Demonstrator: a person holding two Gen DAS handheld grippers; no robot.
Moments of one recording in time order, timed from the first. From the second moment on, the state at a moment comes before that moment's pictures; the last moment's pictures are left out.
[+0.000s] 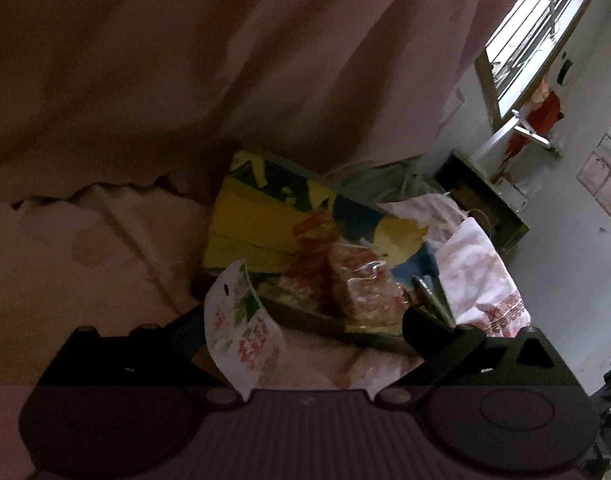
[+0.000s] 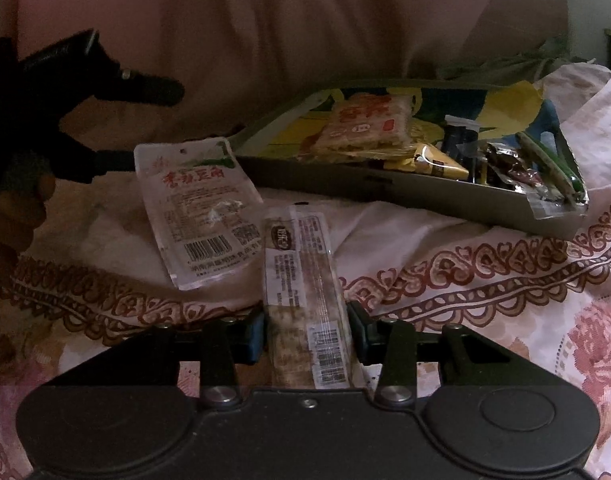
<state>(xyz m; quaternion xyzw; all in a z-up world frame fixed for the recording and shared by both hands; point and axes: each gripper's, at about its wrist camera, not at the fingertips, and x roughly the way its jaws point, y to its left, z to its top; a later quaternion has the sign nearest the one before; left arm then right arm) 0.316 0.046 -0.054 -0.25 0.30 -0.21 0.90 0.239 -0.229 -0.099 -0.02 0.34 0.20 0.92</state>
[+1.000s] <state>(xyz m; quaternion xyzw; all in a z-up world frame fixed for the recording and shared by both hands) 0.309 -0.021 -0.097 -0.10 0.34 -0.10 0.93 0.242 -0.233 -0.101 -0.02 0.32 0.19 0.93</state>
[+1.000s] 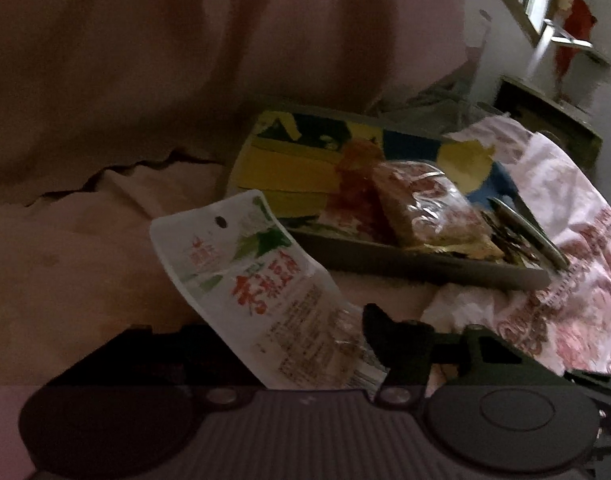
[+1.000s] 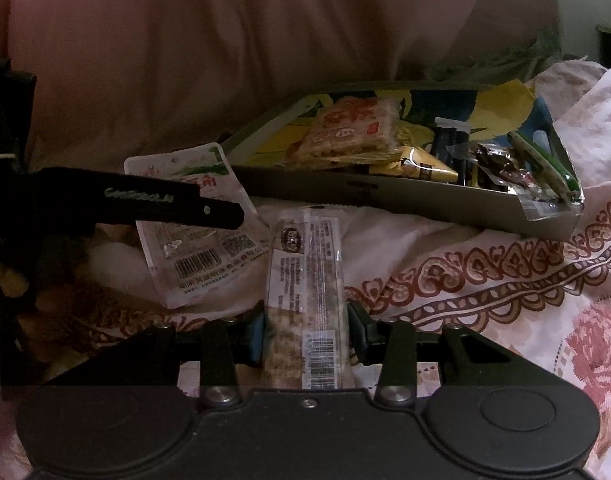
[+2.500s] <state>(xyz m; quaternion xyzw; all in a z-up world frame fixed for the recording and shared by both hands) 0.297 -0.059 0.021 -0.11 0.27 -0.07 0.95 0.230 -0.257 -0.046 -0.04 0.20 0.14 0.97</state>
